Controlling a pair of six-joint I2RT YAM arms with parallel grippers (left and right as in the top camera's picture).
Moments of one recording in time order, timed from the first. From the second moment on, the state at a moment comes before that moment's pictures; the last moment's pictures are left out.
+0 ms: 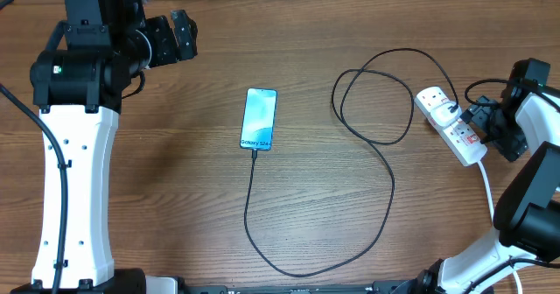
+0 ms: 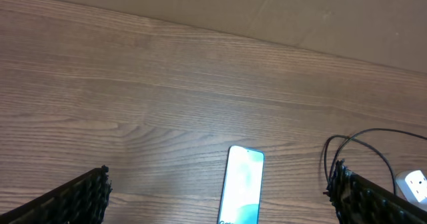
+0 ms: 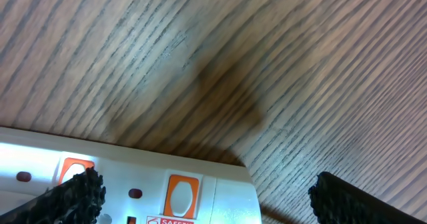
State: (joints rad) left arm -0.03 1.57 1.84 -1.03 0.10 -0.26; right arm -0.43 1.91 1.32 -0.79 0.14 0.42
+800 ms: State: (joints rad) left arm -0.03 1.57 1.84 -1.03 0.10 -0.26; right arm -0.43 1.91 1.31 -0.73 0.10 0.41
